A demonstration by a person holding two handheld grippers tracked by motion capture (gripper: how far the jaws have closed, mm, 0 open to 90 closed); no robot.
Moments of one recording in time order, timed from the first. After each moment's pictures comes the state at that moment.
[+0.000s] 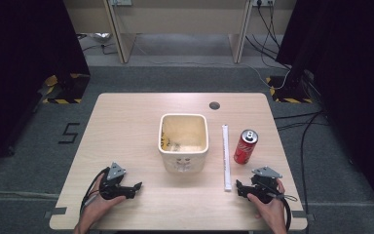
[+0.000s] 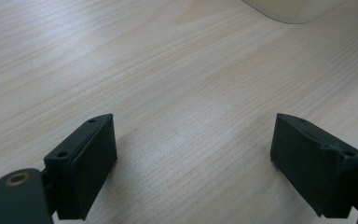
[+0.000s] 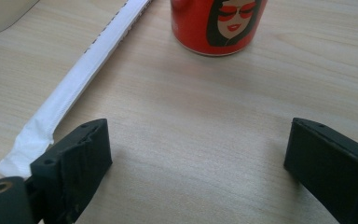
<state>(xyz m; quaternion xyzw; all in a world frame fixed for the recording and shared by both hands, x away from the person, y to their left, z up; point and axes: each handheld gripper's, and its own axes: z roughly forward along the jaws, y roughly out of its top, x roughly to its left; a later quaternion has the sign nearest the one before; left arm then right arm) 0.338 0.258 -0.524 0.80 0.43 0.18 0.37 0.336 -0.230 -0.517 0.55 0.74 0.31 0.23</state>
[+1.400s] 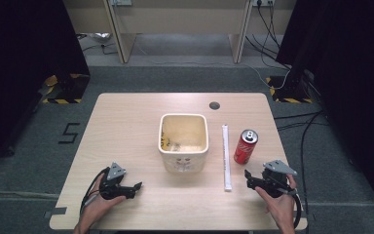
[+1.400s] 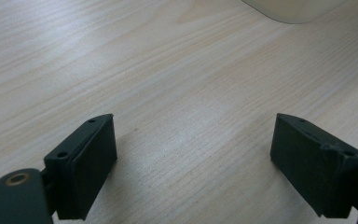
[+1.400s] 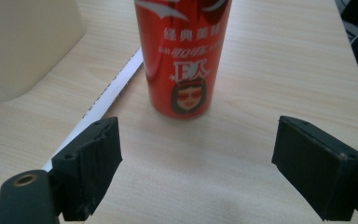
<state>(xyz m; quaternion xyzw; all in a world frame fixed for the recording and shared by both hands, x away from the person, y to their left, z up) 0.338 0.258 -0.524 0.80 0.43 0.18 0.37 0.338 -0.249 -0.477 0.52 0.72 0.36 0.27</state>
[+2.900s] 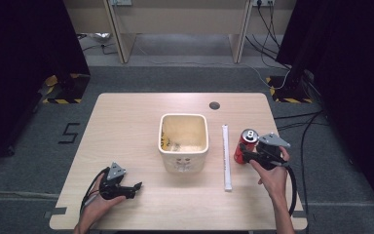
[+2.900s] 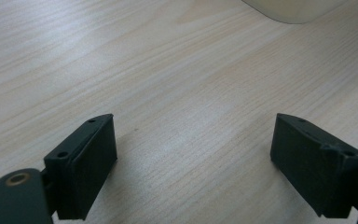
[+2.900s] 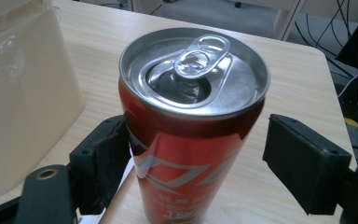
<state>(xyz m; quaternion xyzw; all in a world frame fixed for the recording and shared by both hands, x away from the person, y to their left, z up) 0.338 0.258 -0.524 0.80 0.43 0.18 0.37 0.400 -0.230 -0.438 0.49 0.72 0.39 0.30</state>
